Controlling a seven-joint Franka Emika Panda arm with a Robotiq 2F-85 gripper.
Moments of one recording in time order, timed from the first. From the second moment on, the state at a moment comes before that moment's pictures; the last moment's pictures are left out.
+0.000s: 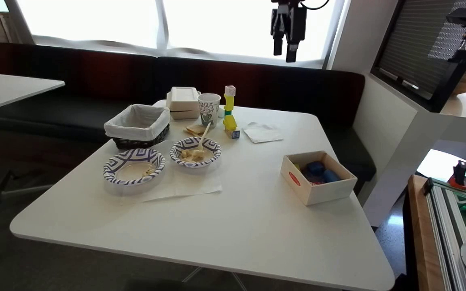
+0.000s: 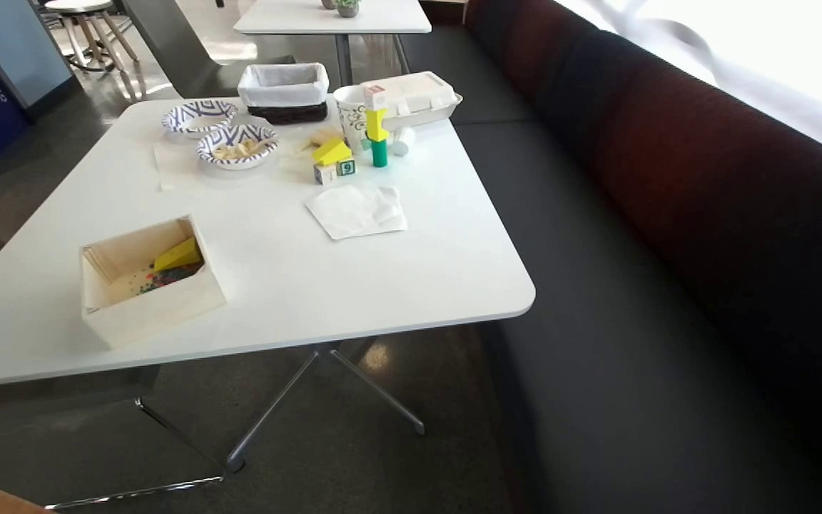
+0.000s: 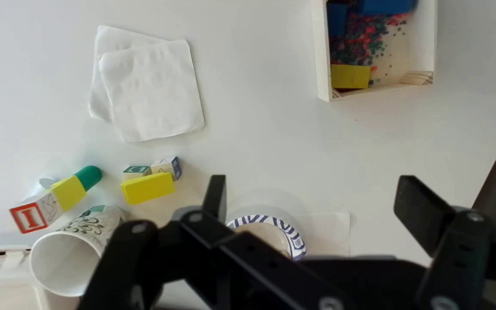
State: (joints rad) arm -0.06 -0.05 -0.17 -2.17 -0.10 2.06 -0.91
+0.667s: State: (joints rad) arm -0.08 0.09 -0.15 -2.43 -0.10 2.38 -1.02
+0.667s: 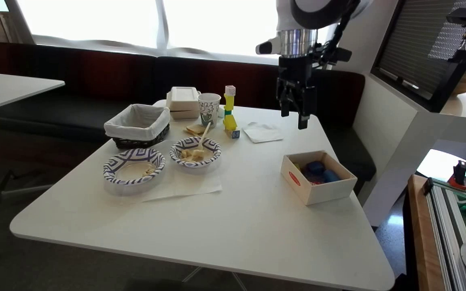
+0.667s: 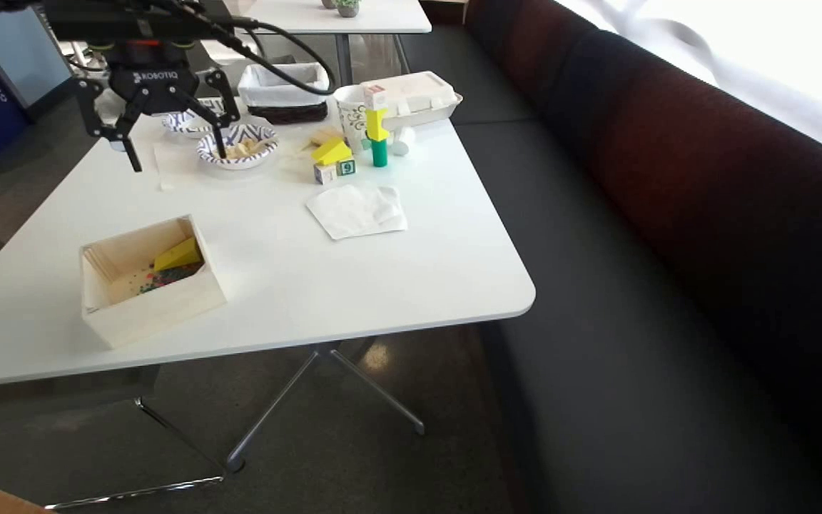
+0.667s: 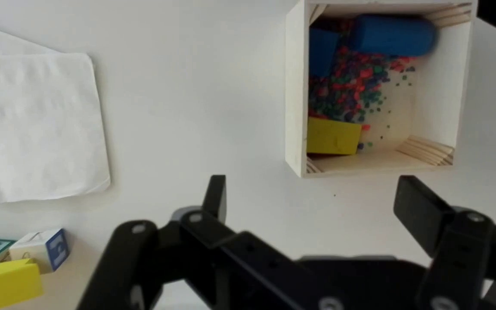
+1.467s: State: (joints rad) arm -0.15 0.24 -0.12 -2.44 -0.09 2.49 -1.19
